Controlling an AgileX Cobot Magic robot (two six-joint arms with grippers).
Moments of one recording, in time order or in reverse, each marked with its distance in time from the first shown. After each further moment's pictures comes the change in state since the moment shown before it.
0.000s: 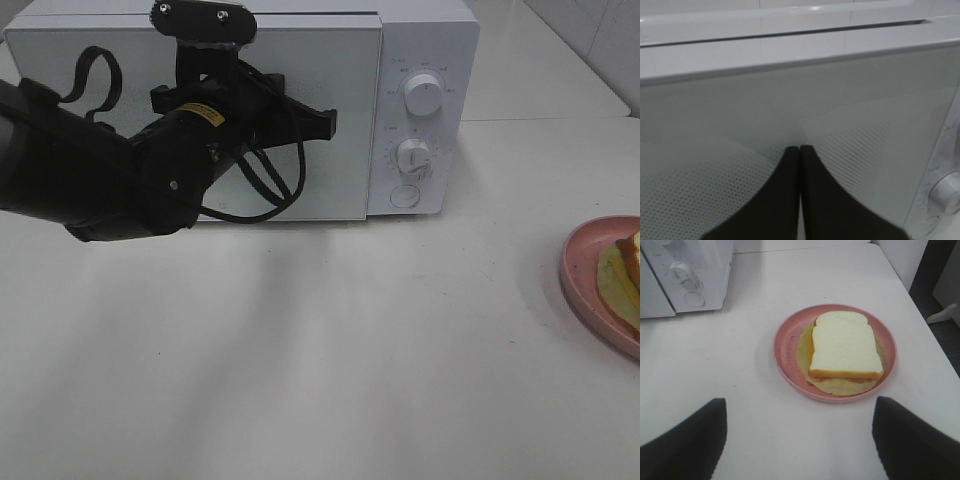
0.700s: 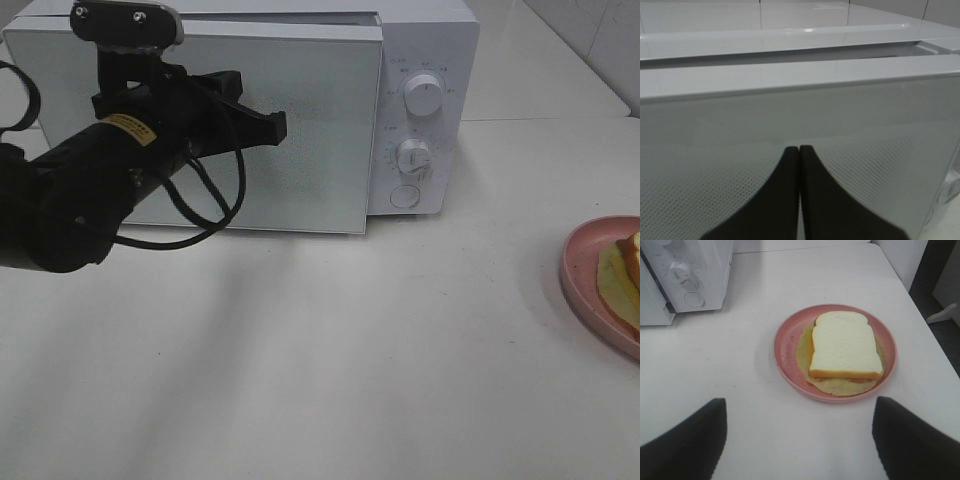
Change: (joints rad) left arm 0.034 -0.133 0.201 0.158 -0.099 -0.158; right arm 0.000 0.000 0.000 0.000 0.000 0.000
